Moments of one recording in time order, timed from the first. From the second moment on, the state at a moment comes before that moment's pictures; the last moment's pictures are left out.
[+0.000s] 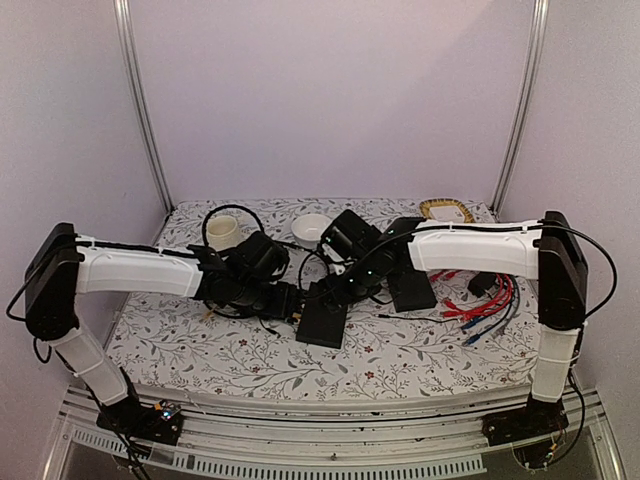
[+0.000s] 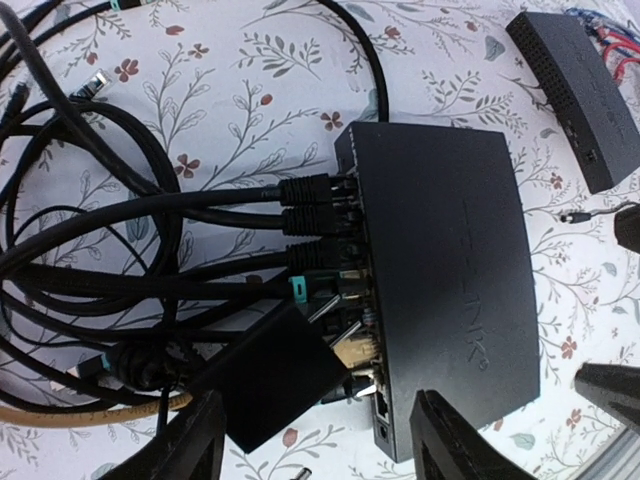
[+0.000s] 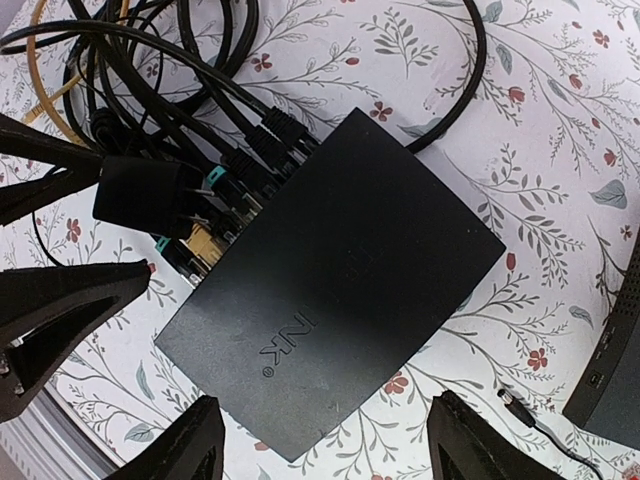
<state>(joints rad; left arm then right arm) -0.88 1.64 1.01 -0.34 -0.20 -0.58 0.97 1.95 1.55 -0.66 0.08 0.39</state>
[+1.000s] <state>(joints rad) -0.88 1.74 1.18 -0.55 -0.25 -0.29 0.94 1.88 1.48 -0.60 0.04 0.37</state>
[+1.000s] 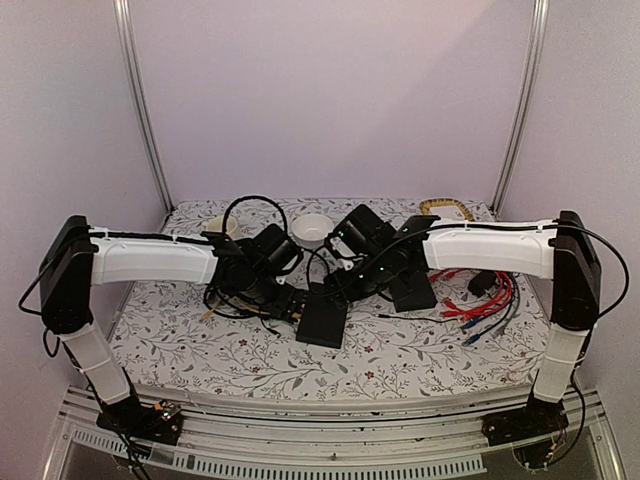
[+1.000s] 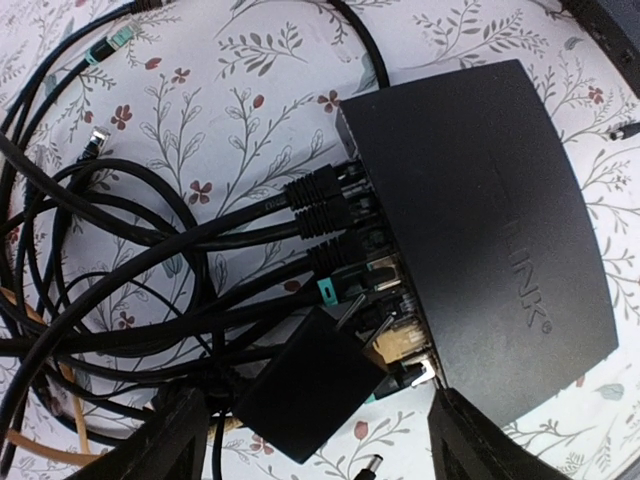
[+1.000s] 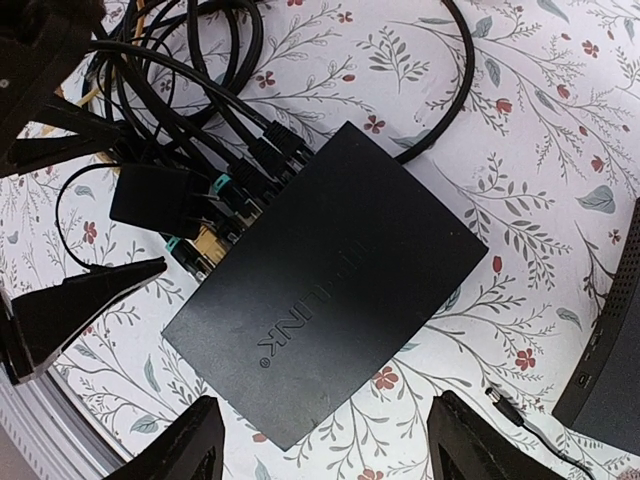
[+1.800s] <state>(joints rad) -0.84 1.79 1.16 -0.48 -0.24 -0.24 0.94 1.87 1.47 -0.60 0.04 0.37</state>
